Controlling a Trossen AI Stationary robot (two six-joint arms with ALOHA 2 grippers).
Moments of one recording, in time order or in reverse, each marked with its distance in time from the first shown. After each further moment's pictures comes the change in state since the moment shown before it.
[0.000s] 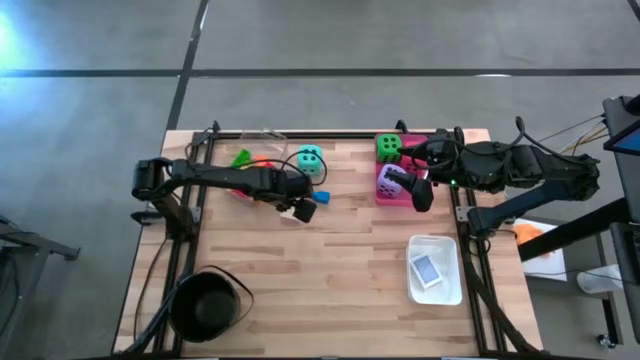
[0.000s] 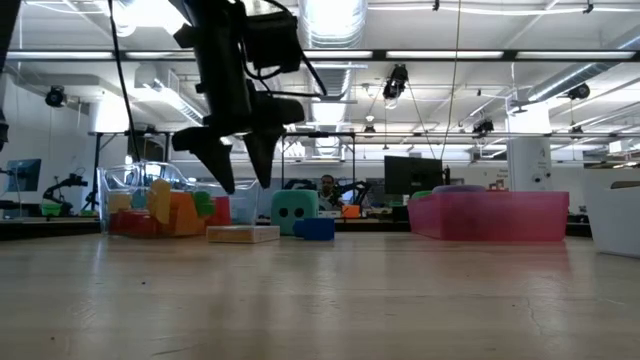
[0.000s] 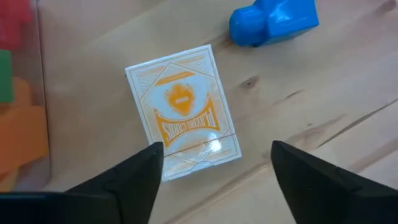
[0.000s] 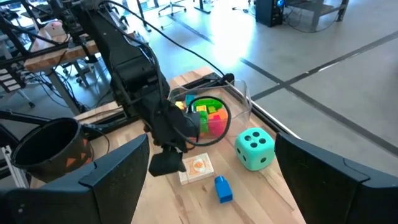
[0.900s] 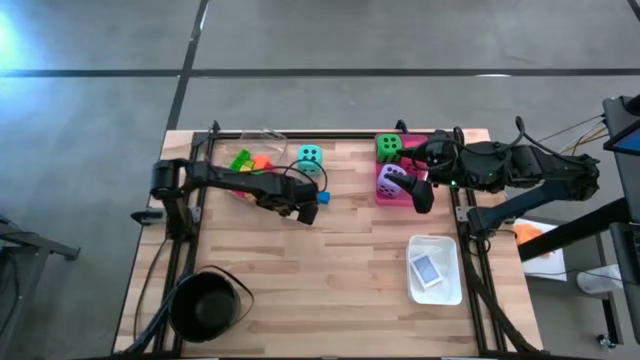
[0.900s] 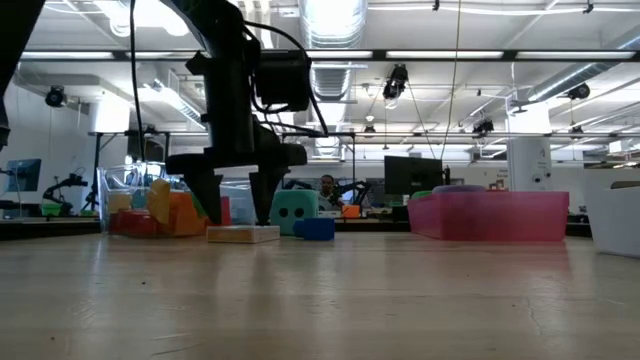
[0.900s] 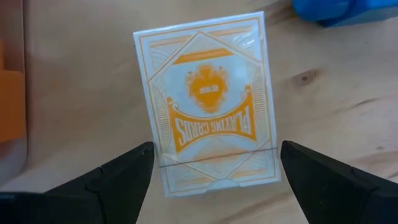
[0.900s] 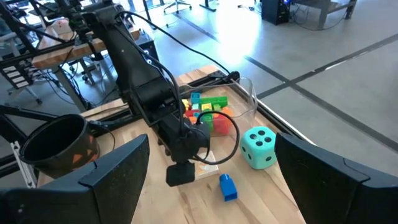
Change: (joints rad) left arm 0.000 0.139 0.000 0.002 -0.001 -0.131; right arm 0.000 0.000 0.000 0.001 -0.025 0.000
